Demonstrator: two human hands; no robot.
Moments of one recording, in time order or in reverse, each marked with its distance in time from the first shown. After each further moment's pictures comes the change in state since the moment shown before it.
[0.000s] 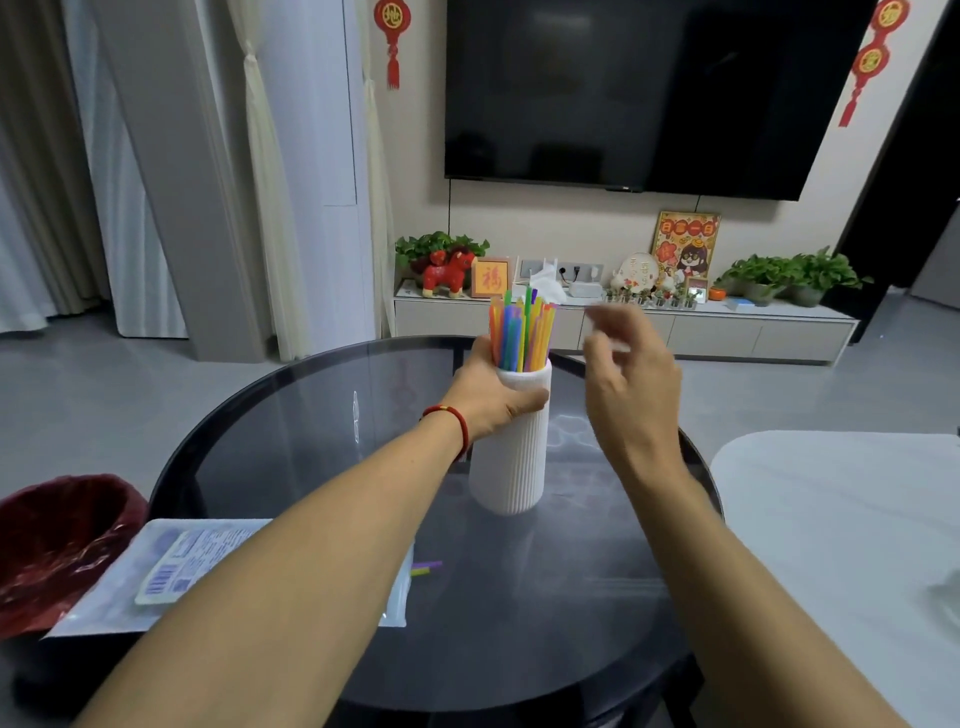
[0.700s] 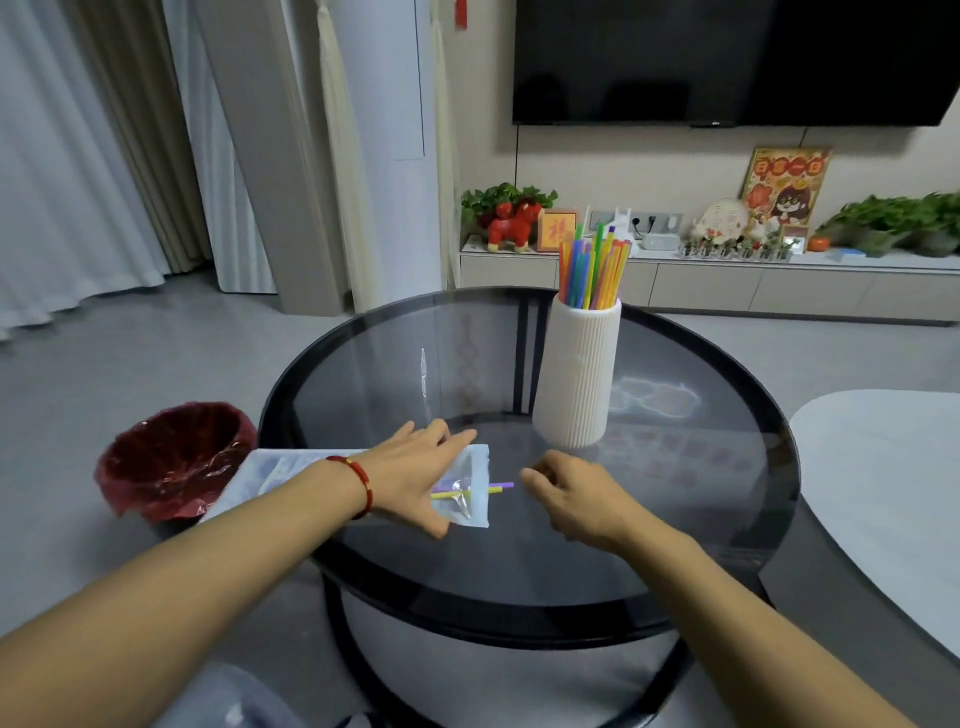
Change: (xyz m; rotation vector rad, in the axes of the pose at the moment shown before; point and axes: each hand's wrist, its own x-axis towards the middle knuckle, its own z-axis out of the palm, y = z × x) left_hand -0.161 -0.061 -0.099 1.200 -0.549 0.066; right_hand -0.129 0.044 0.043 -0.243 -1.010 0.287
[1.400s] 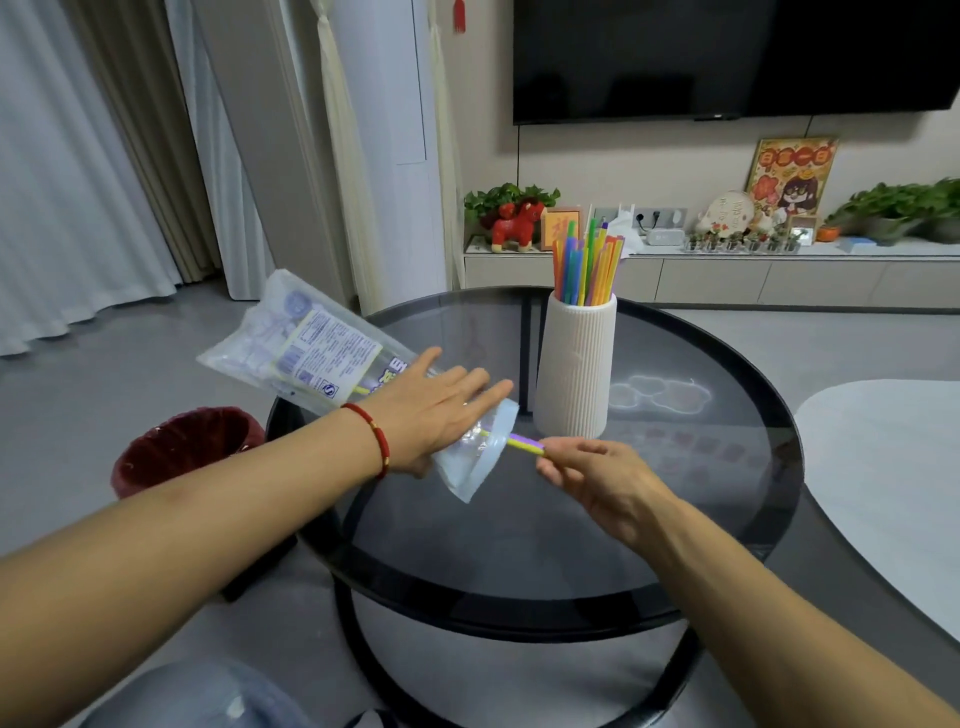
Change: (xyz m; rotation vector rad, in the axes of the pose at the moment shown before) left_hand 0.004 0.013 -0.062 0.666 0.151 0.111; right_hand 0.003 0.006 -0.009 1.389 0.093 0.280
